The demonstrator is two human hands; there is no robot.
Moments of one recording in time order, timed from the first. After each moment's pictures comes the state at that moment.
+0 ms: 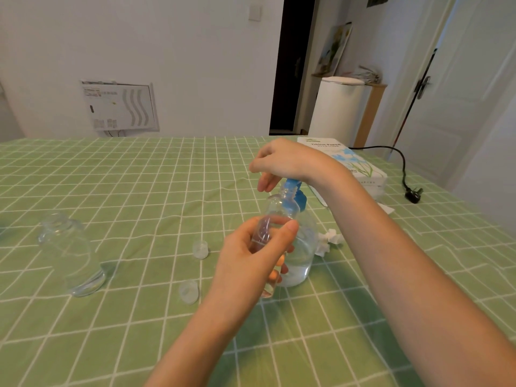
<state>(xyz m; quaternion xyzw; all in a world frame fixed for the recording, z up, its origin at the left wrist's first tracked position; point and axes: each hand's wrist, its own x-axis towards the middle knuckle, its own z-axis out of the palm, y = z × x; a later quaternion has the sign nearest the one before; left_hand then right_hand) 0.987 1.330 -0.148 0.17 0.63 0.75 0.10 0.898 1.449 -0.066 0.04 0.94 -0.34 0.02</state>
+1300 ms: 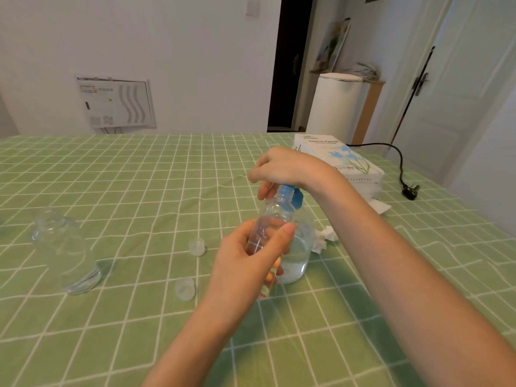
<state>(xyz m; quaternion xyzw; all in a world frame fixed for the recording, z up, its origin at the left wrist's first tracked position) 0.988 1.330 -0.155 0.16 0.64 0.75 0.10 0.901 1.451 -0.074 0.04 0.97 -0.24 0.04</state>
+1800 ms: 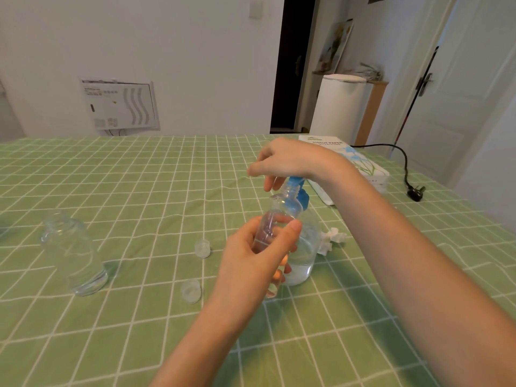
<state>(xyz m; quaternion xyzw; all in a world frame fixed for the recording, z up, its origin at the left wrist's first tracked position) 0.987 1.330 -0.151 0.18 0.63 0.75 0.10 0.902 1.447 -0.059 0.01 0.98 -0.19 0.03</state>
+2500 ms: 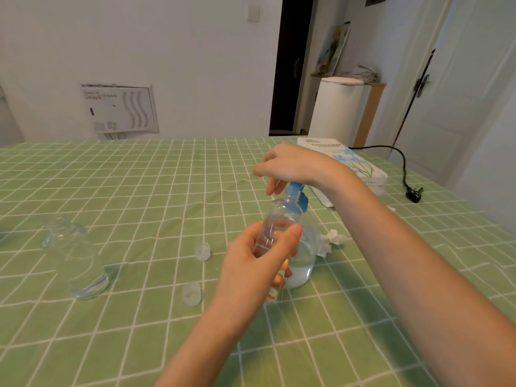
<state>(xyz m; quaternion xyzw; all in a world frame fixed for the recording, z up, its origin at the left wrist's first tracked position) 0.988 1.330 -0.150 0.18 0.64 0.74 0.11 0.902 1.452 -0.064 0.03 0.97 -0.24 0.02</state>
